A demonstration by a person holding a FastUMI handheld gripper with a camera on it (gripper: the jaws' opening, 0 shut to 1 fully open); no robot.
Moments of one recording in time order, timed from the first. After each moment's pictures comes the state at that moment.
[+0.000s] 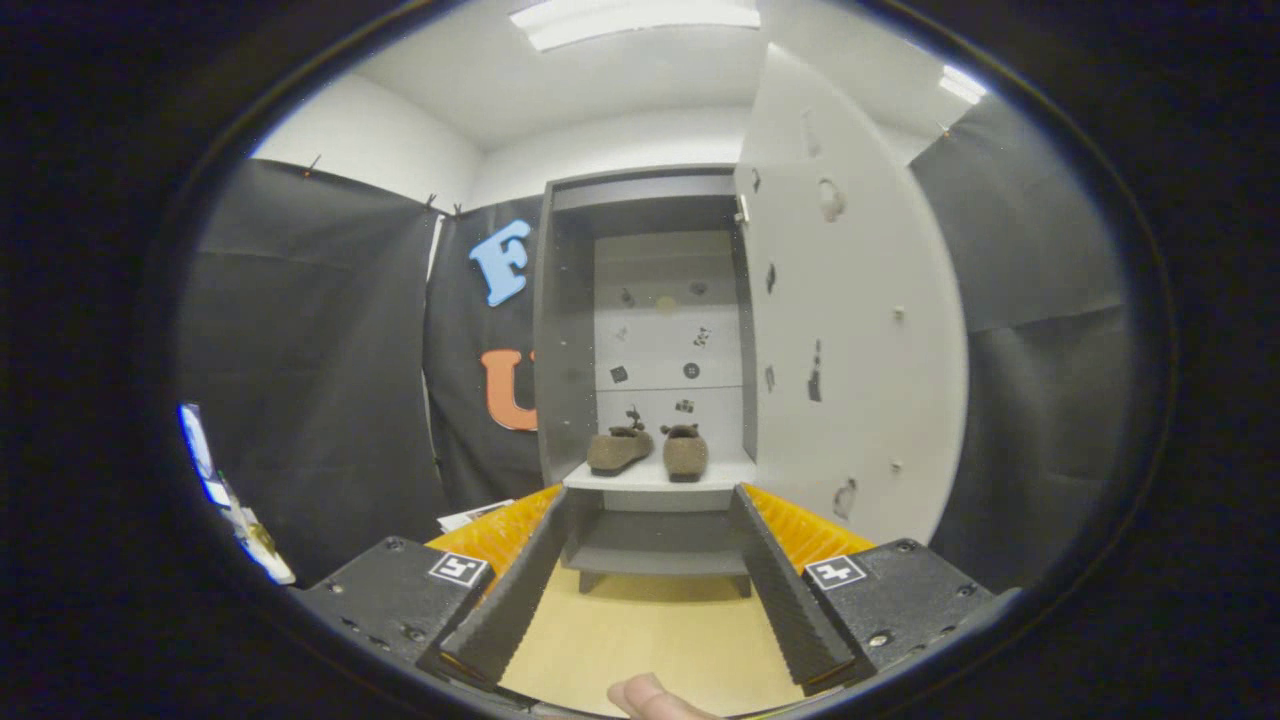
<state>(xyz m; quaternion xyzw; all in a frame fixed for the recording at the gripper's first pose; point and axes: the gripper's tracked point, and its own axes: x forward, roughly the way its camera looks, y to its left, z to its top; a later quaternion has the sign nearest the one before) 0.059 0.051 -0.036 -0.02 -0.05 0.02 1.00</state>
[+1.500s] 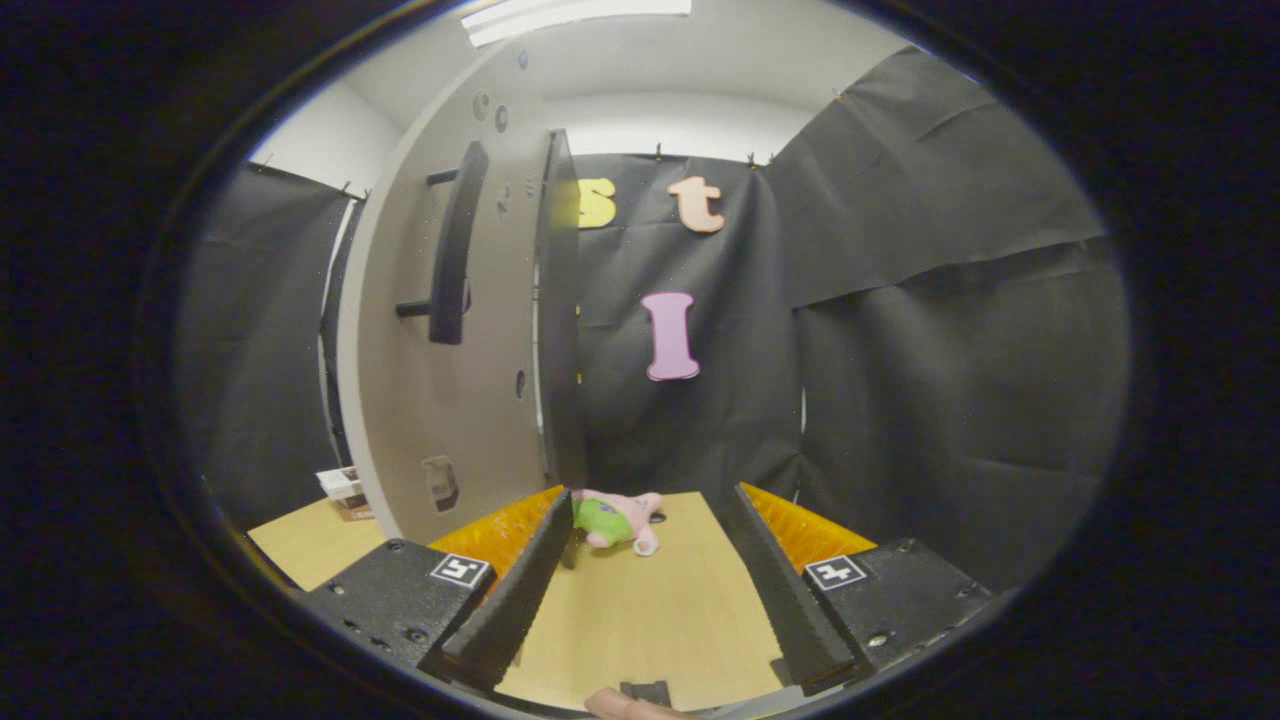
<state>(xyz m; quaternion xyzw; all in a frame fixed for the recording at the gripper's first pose) 0.086 -0.212 -0.118 -0.01 -0.01 -0.05 1.00</state>
